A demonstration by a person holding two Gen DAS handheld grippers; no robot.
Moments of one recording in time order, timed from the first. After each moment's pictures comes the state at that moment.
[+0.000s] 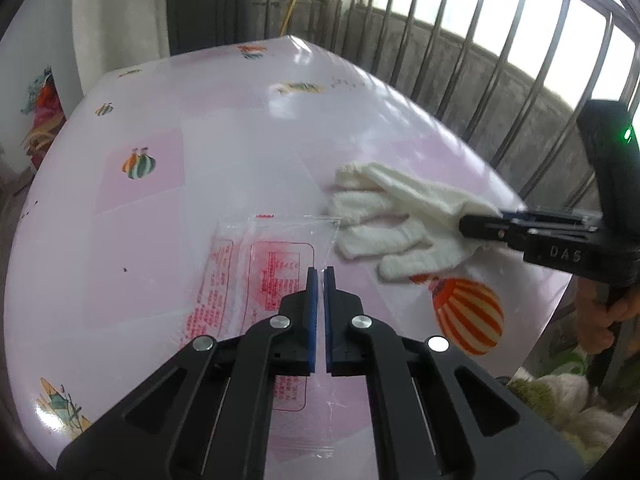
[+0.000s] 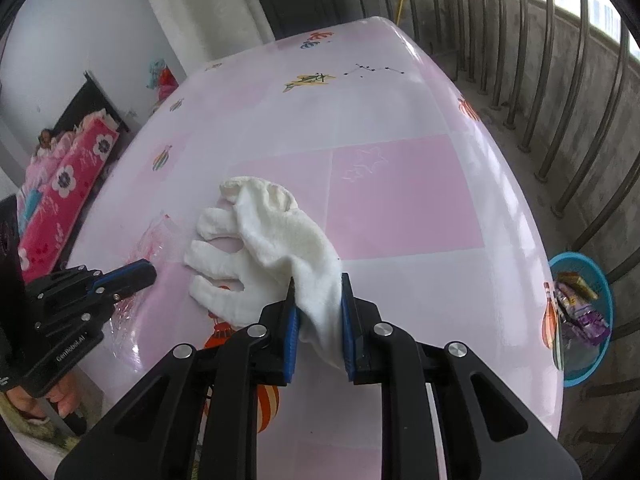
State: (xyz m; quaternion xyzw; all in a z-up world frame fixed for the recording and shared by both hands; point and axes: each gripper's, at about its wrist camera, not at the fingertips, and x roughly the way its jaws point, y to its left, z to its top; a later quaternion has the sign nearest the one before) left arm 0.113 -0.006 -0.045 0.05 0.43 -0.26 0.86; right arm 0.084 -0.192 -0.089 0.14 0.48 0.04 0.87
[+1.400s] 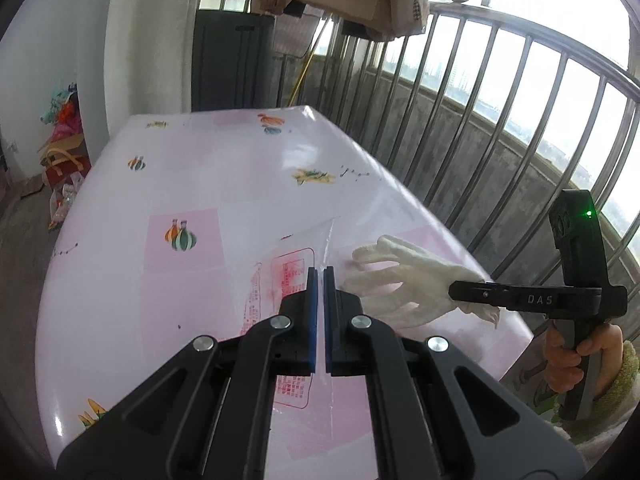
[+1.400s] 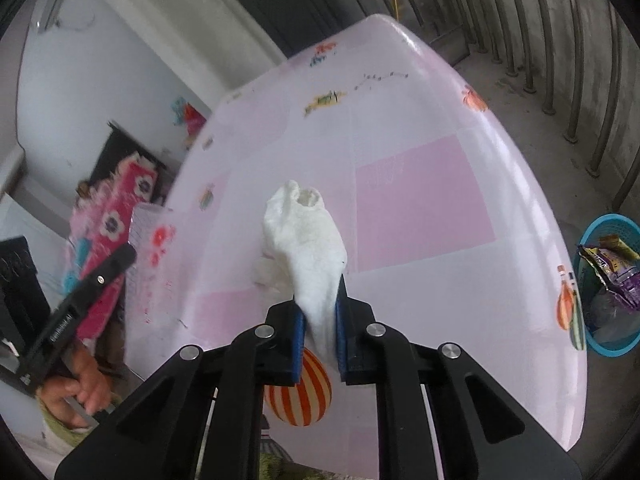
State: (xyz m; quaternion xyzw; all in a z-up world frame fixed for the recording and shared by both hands) left arm 0.107 0.012 0.032 0.00 0.35 -0.26 0.90; right arm 0.073 -0.215 -0.061 0.26 0.45 0.09 0.85
